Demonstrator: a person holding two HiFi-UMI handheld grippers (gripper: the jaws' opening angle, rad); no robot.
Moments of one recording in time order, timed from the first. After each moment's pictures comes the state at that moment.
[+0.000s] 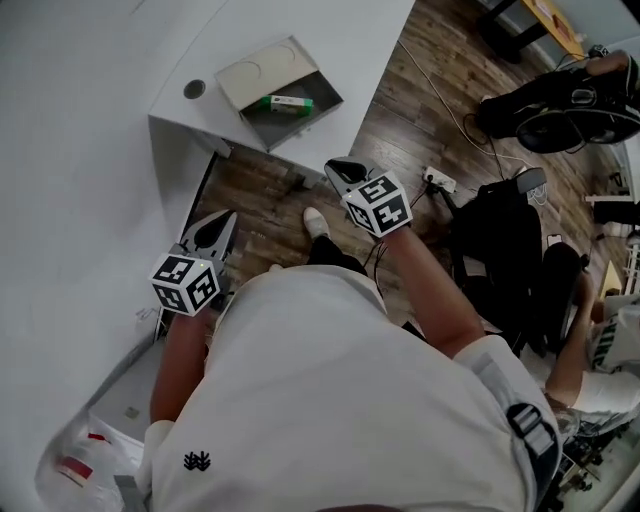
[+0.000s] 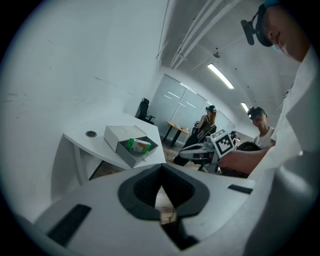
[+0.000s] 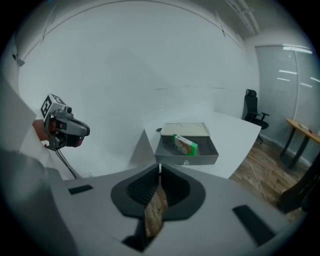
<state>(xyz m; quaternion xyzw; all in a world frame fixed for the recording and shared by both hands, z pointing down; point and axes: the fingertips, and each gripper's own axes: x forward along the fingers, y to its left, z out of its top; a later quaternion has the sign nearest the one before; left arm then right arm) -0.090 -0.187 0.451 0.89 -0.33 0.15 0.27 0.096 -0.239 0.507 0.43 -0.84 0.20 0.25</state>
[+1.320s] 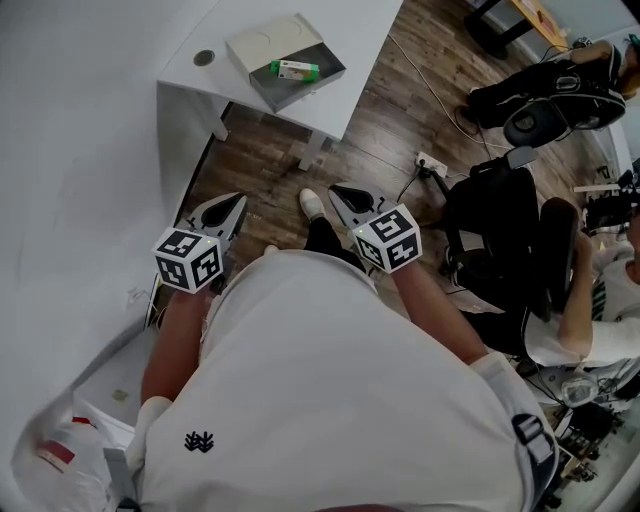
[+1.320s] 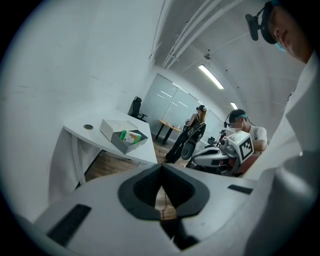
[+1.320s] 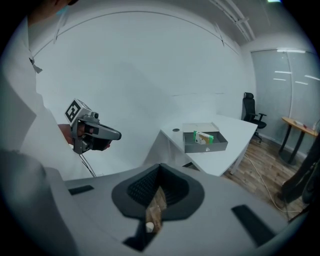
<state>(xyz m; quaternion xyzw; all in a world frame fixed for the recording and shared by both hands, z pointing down) -0.112 -0.110 0.456 0.91 -0.29 0.15 0.27 0.038 -0.084 0.476 0.43 -0.85 0.20 0.22</state>
